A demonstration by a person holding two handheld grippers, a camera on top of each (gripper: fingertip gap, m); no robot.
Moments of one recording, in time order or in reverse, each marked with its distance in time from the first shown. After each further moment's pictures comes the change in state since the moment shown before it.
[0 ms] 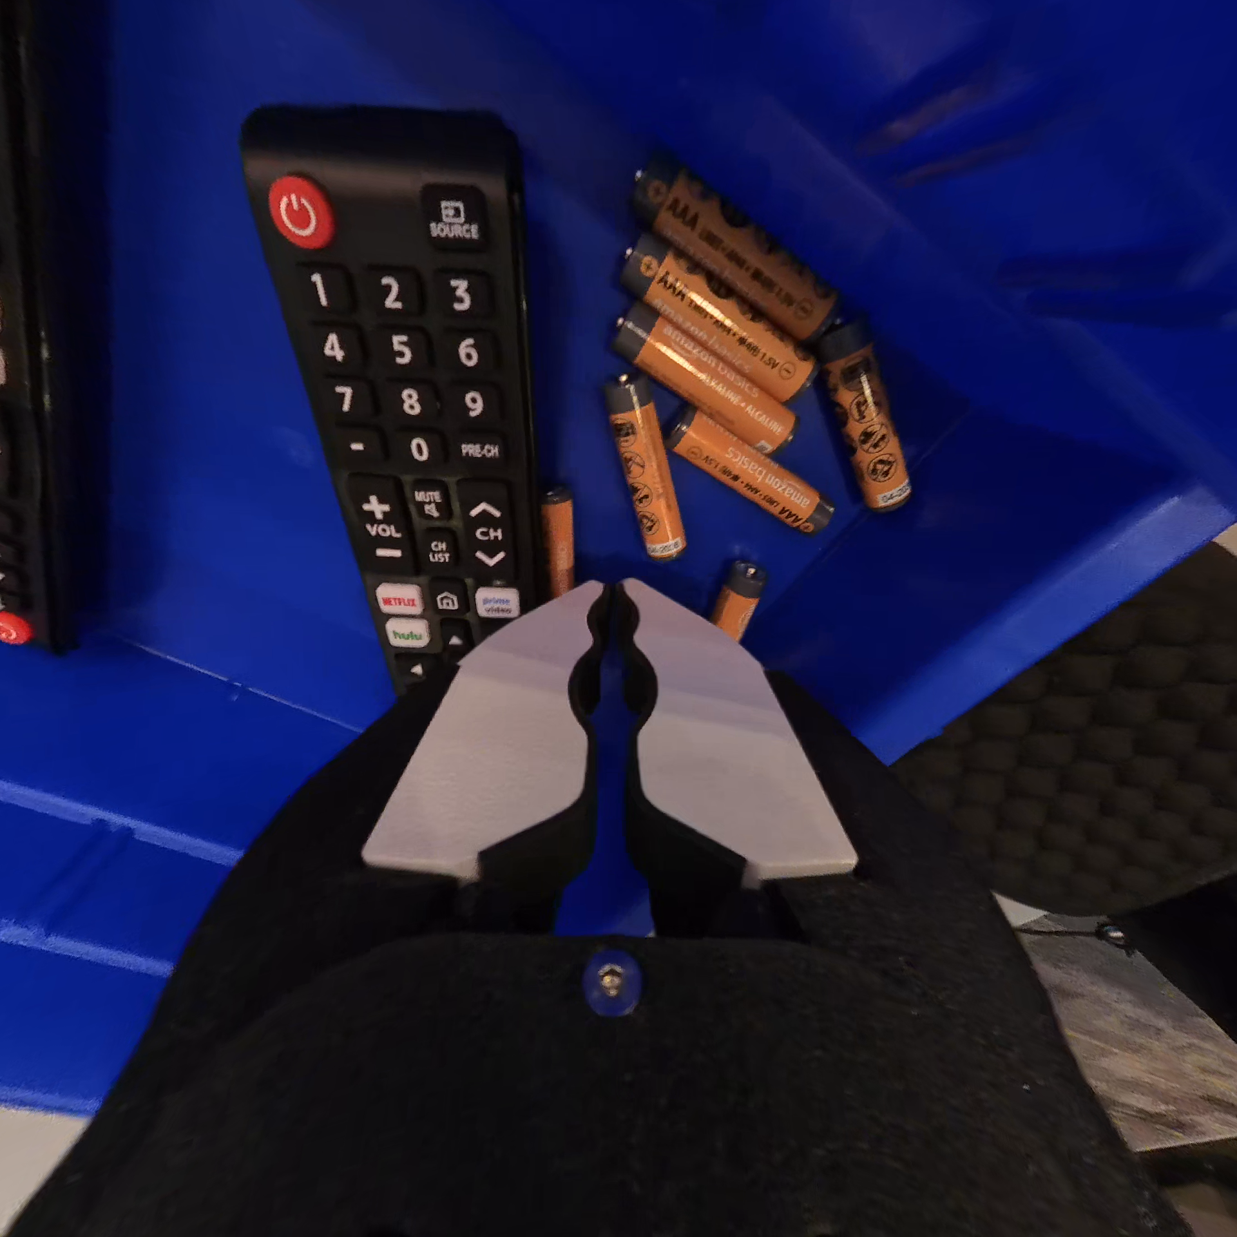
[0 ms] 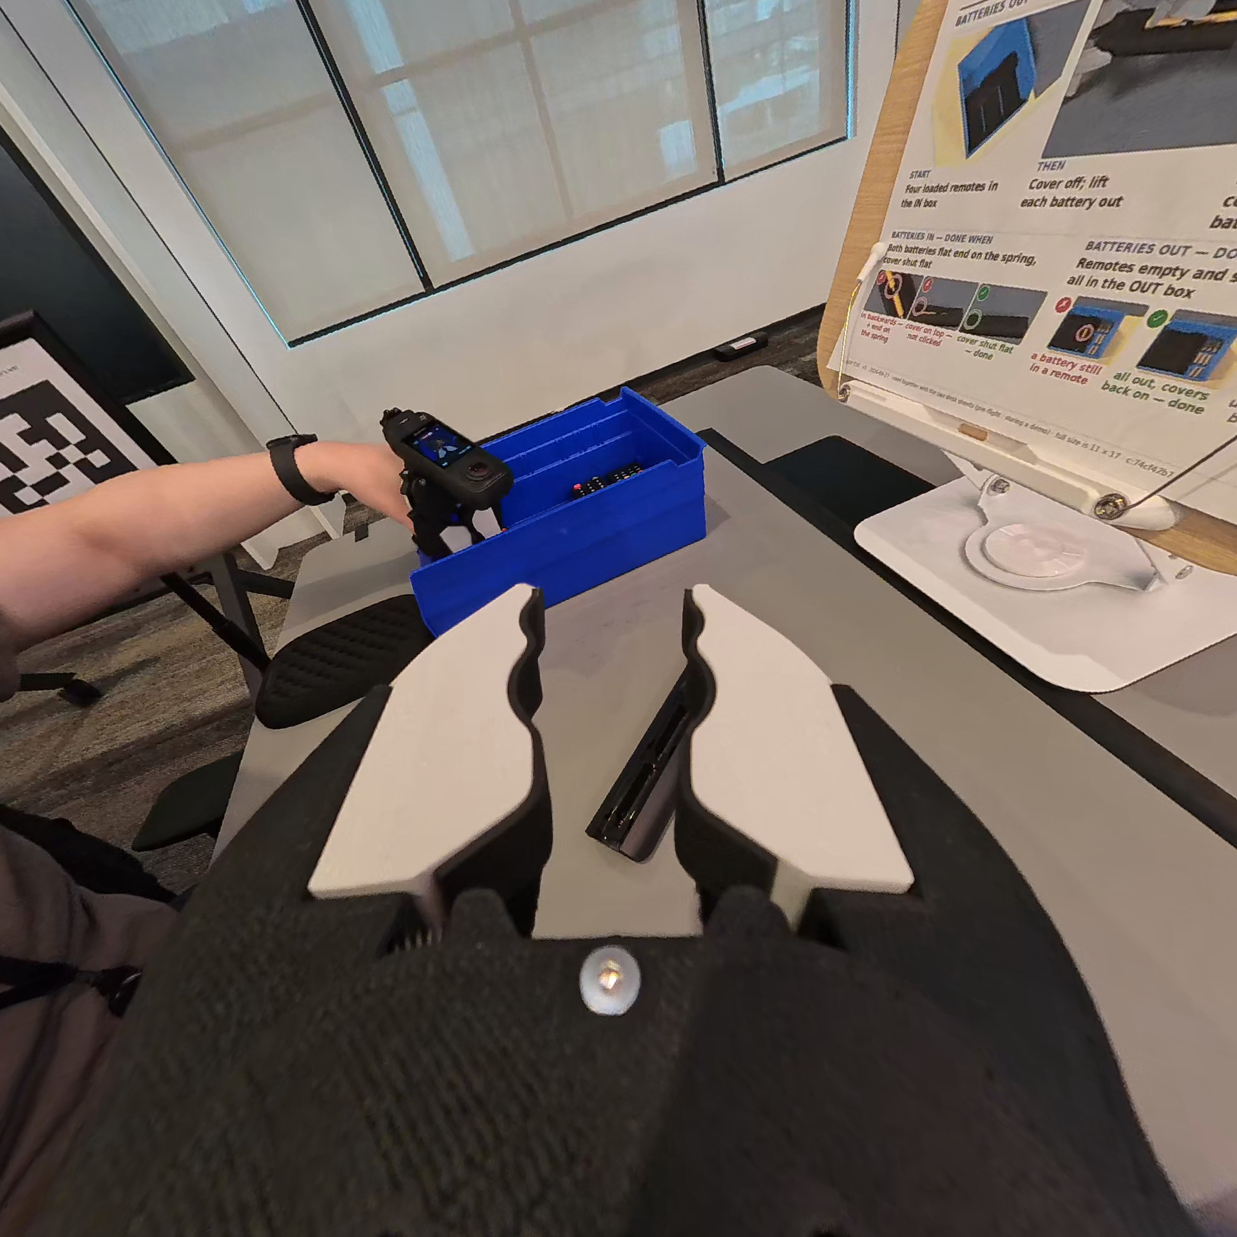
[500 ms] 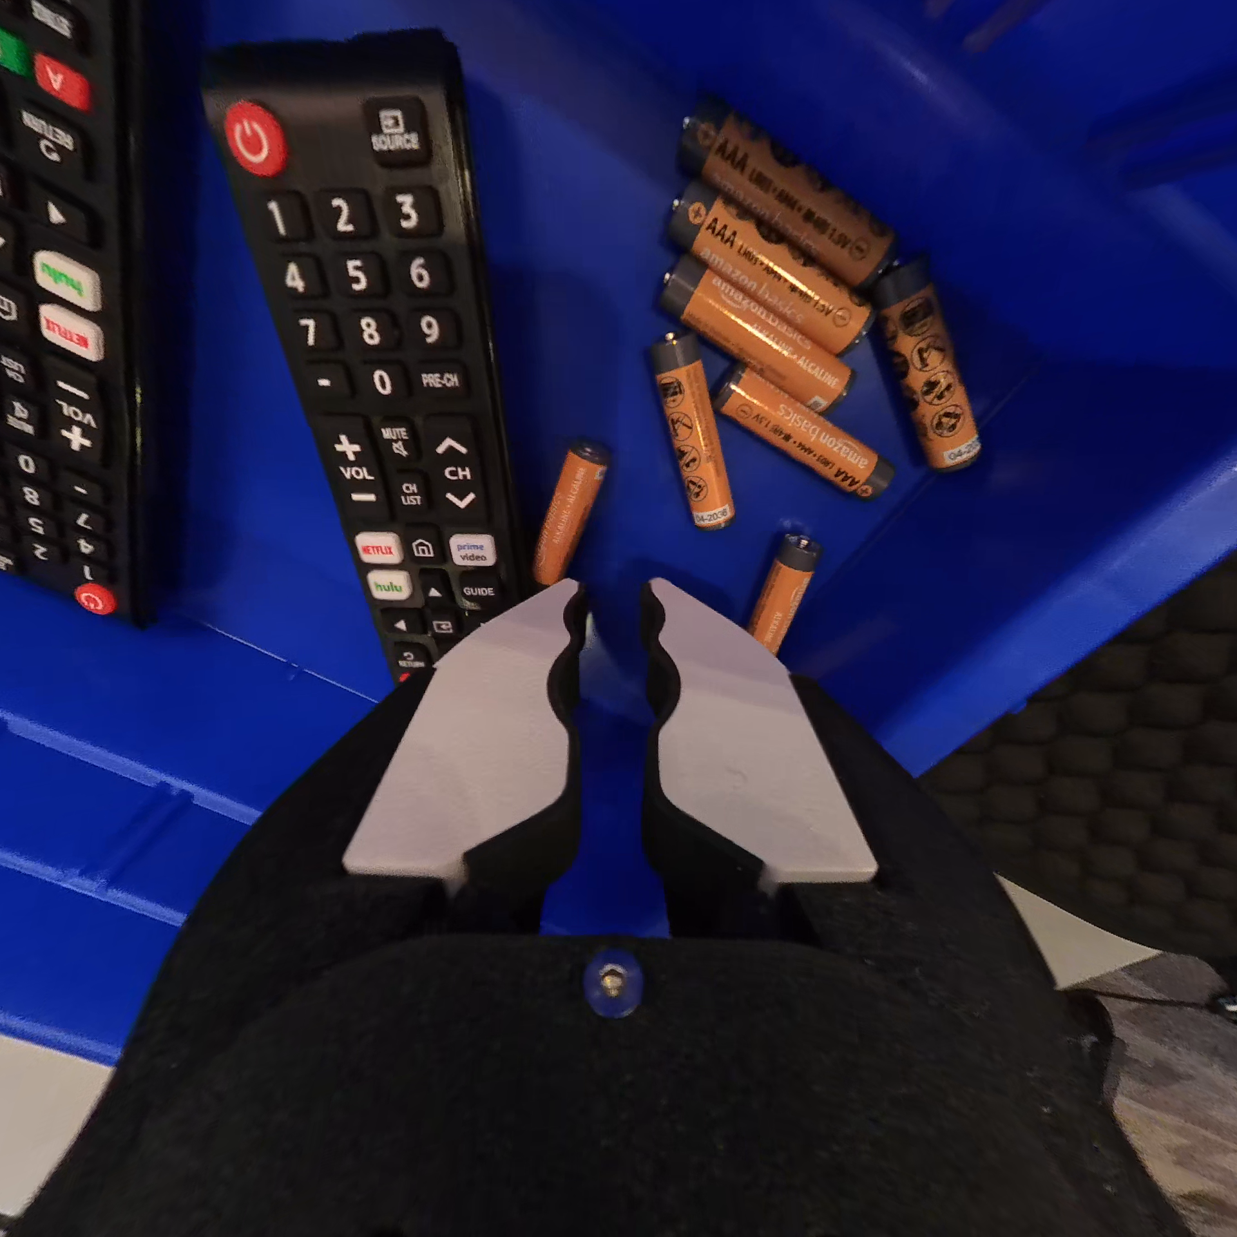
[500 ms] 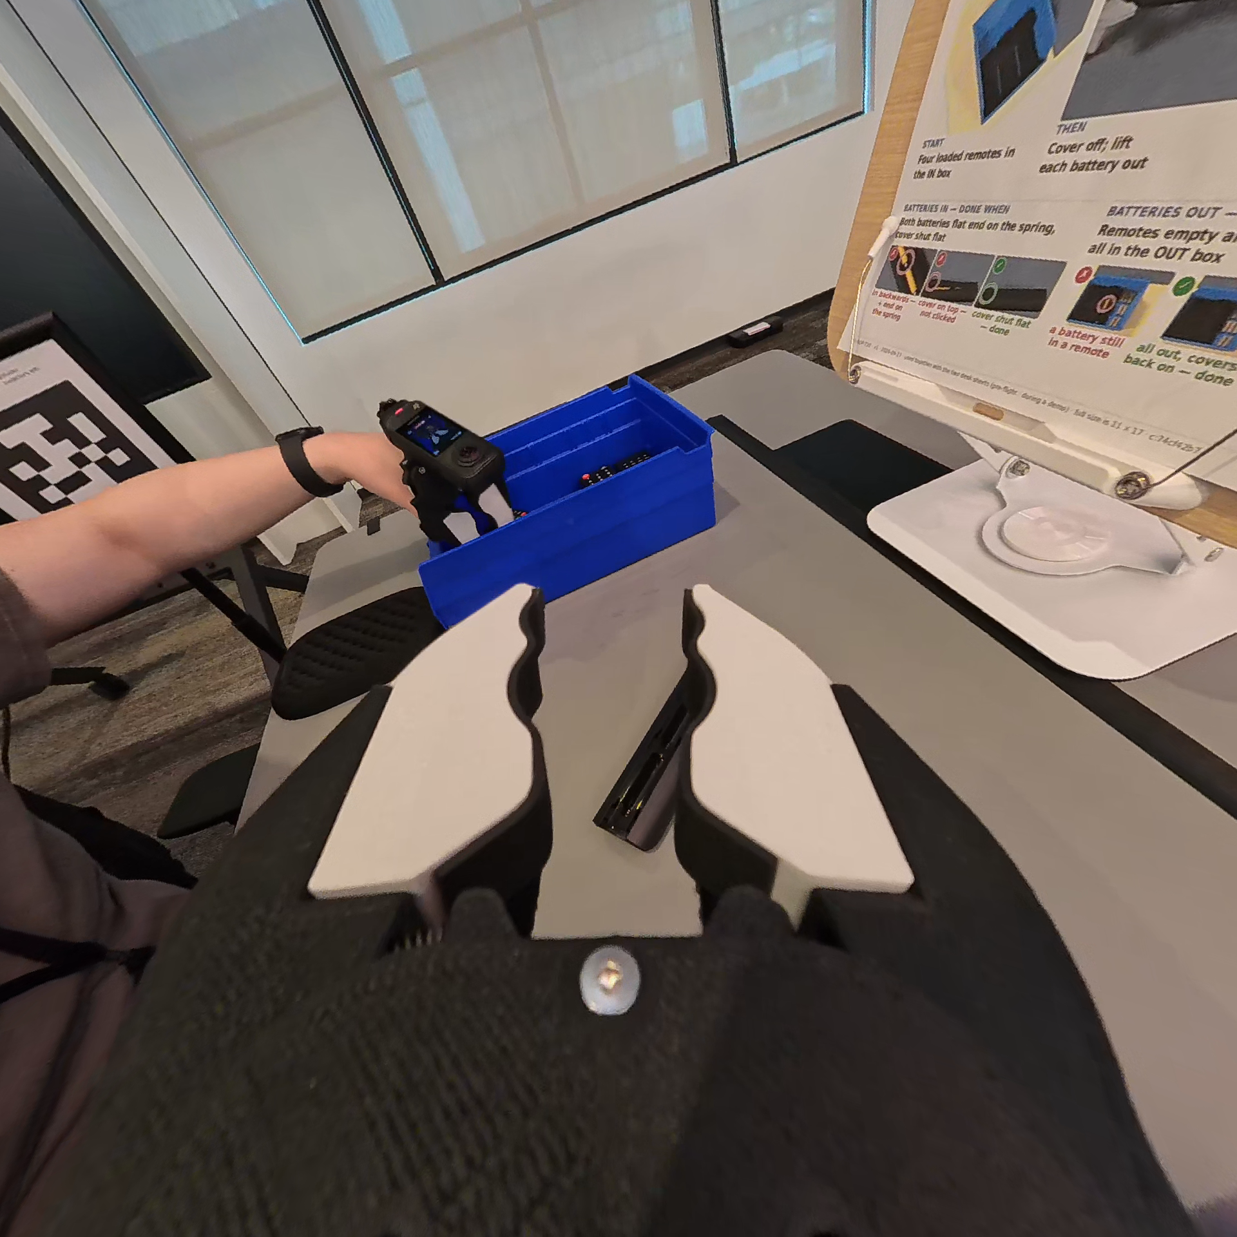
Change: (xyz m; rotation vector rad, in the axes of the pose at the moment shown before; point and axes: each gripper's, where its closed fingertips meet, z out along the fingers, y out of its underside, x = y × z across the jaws) left arm -0.013 0.006 -0.001 0.050 -0.081 0.042; right arm 0.001 0.005 0.000 -0.018 -0.018 0.021
